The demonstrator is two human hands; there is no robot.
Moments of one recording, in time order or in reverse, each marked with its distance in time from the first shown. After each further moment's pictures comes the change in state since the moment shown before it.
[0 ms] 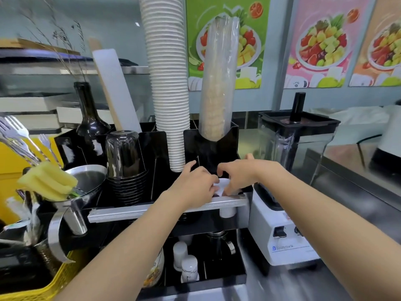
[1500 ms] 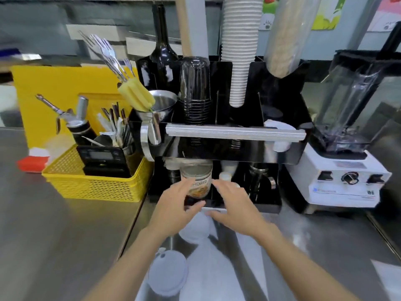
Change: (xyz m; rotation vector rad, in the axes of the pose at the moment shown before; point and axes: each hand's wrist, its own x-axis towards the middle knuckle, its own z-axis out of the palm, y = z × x) left_hand -0.247 -0.005 0.110 -0.528 0.240 -0.500; right_hand -0.058 -0.158 0.203 0.431 0.348 -0.317
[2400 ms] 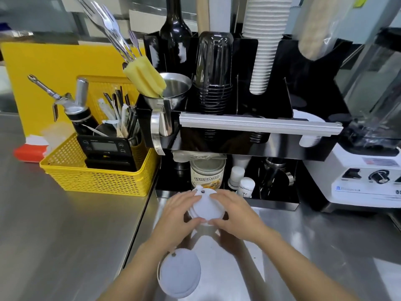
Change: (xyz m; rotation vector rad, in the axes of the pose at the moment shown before) left_hand -0.018 -0.055 0.026 -0.144 -0.021 -0.017; right_hand 0.017 -0.004 0.044 0.109 -0.190 0.088
